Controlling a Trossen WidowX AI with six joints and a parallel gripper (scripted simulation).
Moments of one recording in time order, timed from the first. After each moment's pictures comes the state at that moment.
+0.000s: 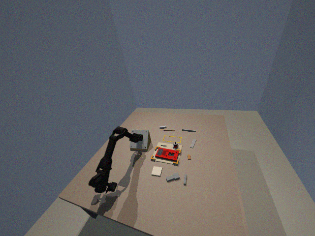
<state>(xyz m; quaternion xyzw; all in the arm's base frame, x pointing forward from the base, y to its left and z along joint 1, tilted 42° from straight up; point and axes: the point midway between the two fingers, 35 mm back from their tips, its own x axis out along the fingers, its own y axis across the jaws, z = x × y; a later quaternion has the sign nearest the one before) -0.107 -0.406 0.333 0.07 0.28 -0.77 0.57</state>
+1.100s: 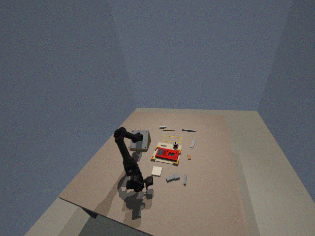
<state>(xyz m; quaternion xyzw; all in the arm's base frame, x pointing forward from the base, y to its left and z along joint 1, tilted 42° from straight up) 0.171 -0.368 0.271 0.13 0.30 -0.59 0.74</state>
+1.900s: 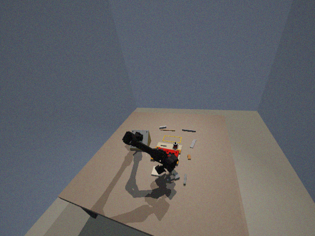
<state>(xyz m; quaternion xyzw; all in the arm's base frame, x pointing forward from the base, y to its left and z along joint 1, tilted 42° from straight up) 0.336 -0.226 0.157 0.09 0.49 -0.43 0.75</state>
